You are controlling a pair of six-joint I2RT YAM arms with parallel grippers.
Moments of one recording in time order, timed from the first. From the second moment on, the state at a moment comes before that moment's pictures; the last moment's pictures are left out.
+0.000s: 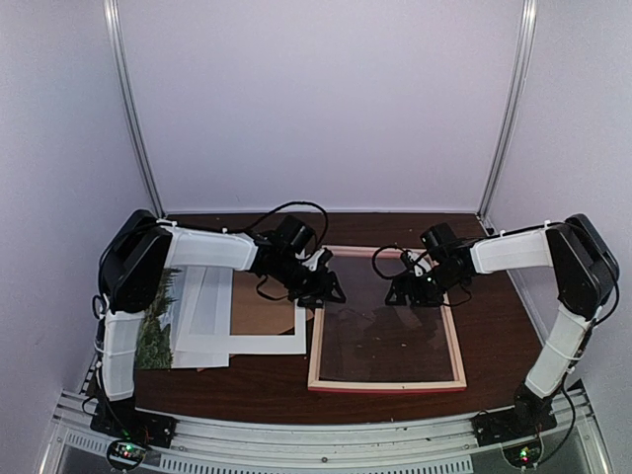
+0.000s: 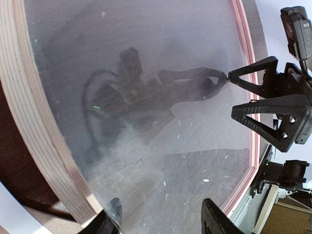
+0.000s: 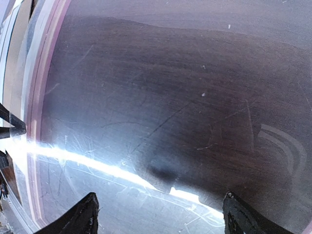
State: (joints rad) left arm -0.79 2.15 1.53 -0.31 0.52 -0.64; right arm 0.42 1.75 0.99 -0.32 -0.34 0.34
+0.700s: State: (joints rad) left arm -0.79 2.11 1.53 -0.37 0.42 -0.58; right arm 0.42 1.75 0.99 -0.33 -0.34 0.34
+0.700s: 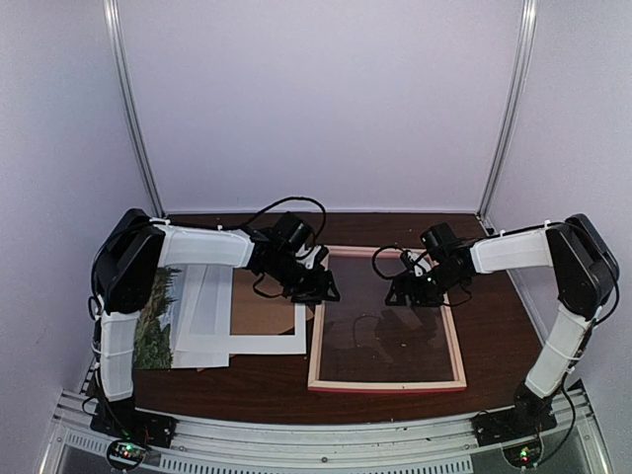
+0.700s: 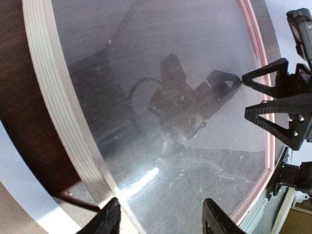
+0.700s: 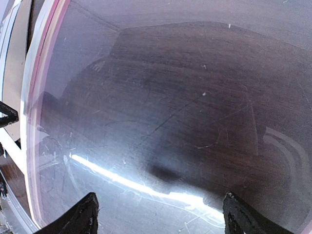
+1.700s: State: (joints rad) left arm -0.82 2.11 1.53 -0.52 0.24 -0.41; right arm 0.42 1.60 1.01 -0.45 -0.28 0.32
